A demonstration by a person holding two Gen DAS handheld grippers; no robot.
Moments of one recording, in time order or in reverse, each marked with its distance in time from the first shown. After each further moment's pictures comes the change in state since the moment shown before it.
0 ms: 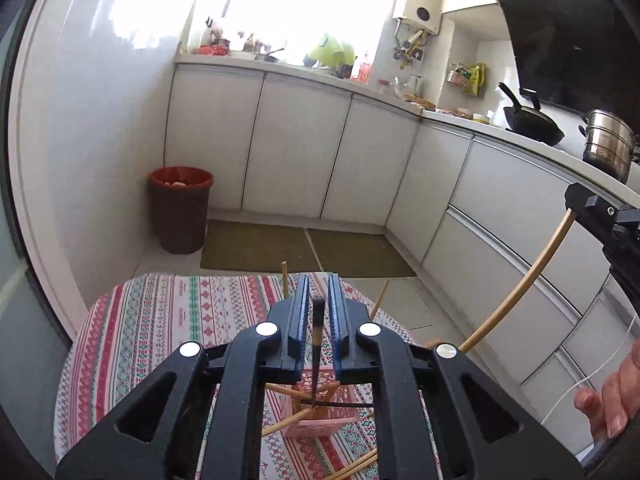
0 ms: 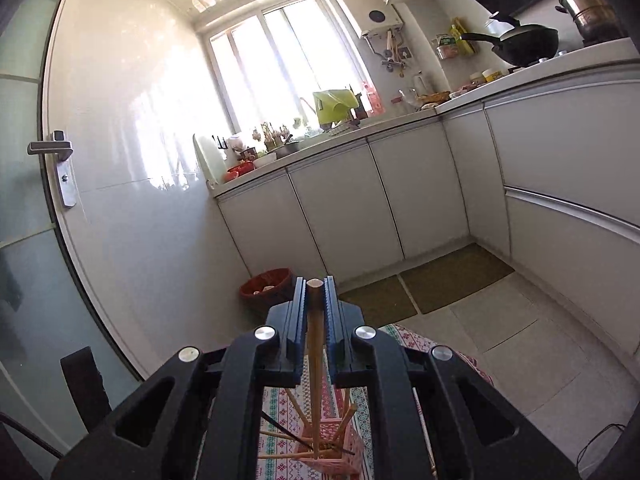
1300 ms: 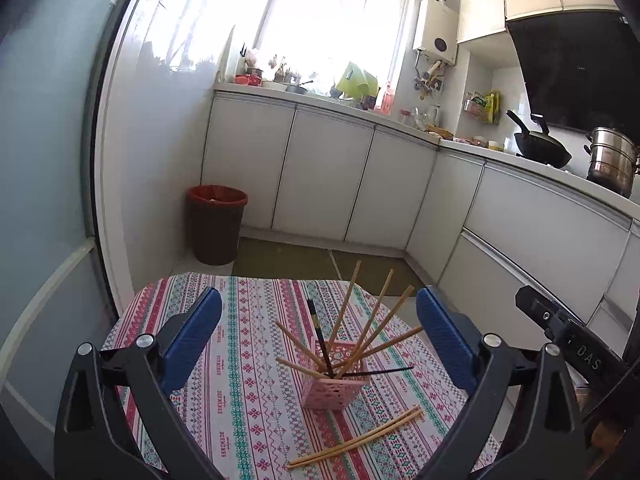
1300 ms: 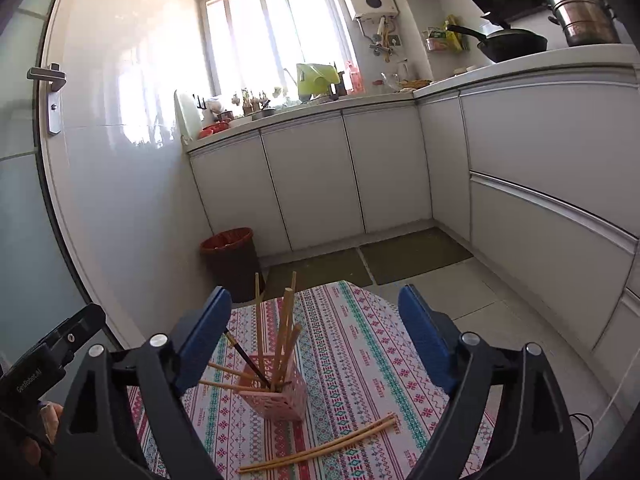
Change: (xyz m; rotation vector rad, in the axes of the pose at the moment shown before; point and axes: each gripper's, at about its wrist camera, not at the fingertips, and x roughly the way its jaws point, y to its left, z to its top) left arm -0.084 -0.005 -0.027 -0.005 -0.092 0.100; right arm -0.038 -0.017 -0.070 -0.104 0.082 -0.134
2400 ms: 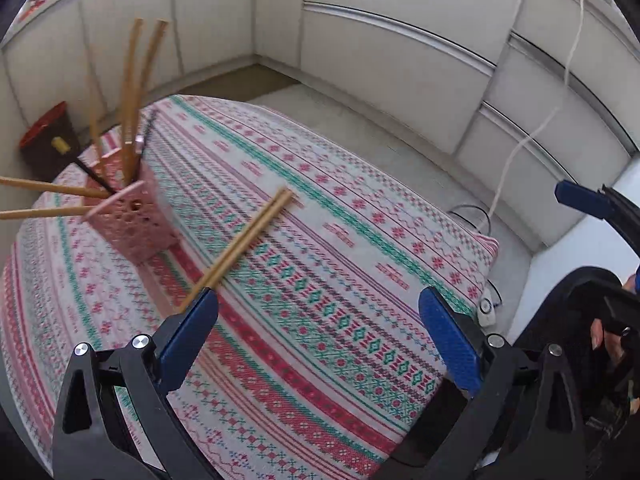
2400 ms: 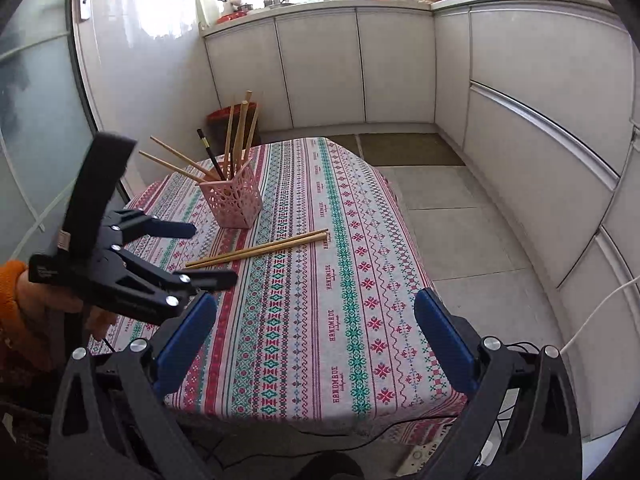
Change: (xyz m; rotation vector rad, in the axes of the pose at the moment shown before) left arm 0.081 -0.121 -0.163 0.498 0.686 -0.432; right arm -0.079 -0.106 -0.115 -0.125 0.380 0.054
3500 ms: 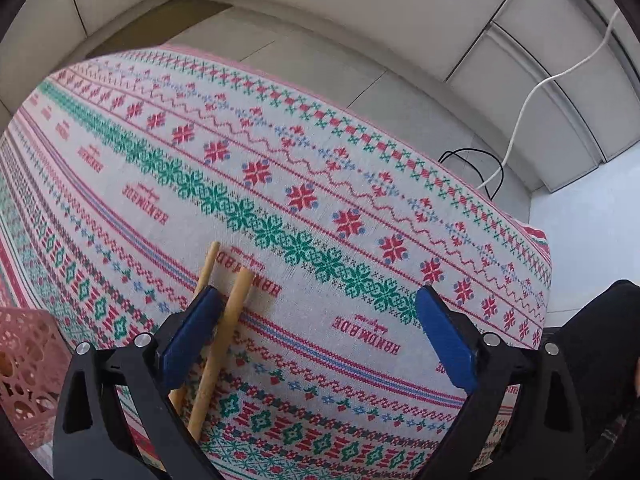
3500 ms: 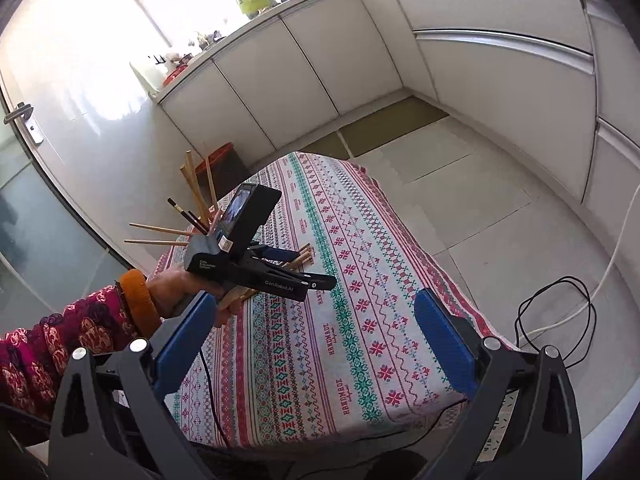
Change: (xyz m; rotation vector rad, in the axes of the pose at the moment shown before) left arm 0.169 0.021 0.094 0.142 0.328 -0.143; right arm 0.014 -0.082 0.001 0.372 -0.016 0.122
